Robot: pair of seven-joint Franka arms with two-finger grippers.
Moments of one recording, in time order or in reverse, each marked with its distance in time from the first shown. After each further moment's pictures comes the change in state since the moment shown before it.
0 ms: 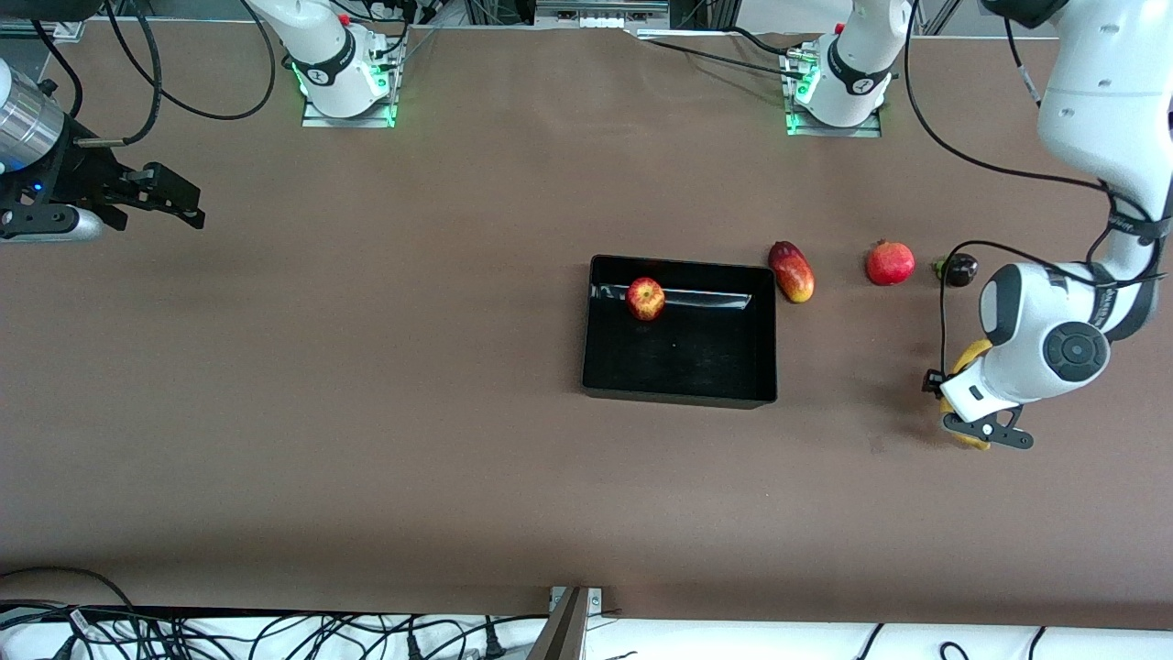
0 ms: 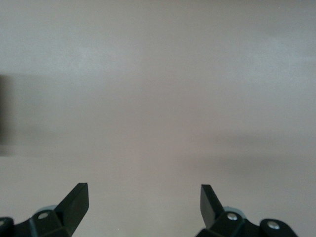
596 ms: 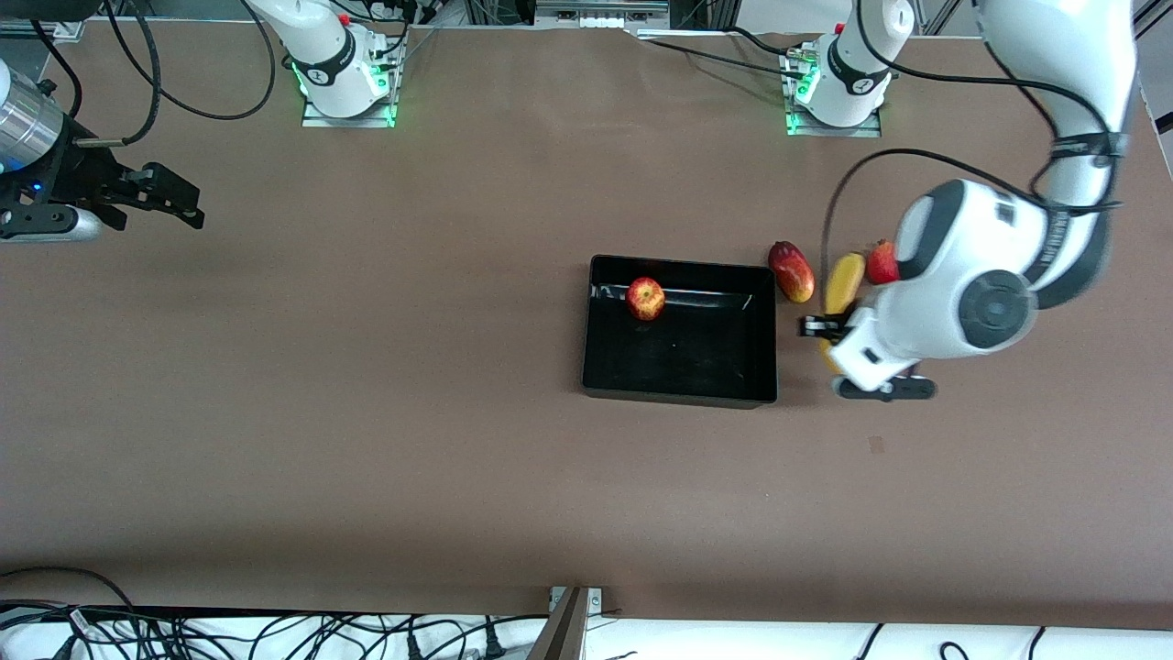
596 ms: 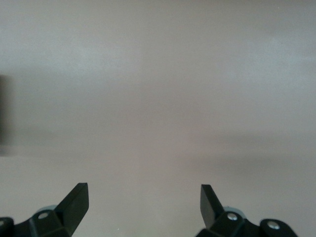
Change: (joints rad) left arm -0.246 -0.144 -0.180 0.155 -0.278 -0.408 -0.572; right arm -0.002 0.000 0.000 0.000 0.000 0.000 0.000
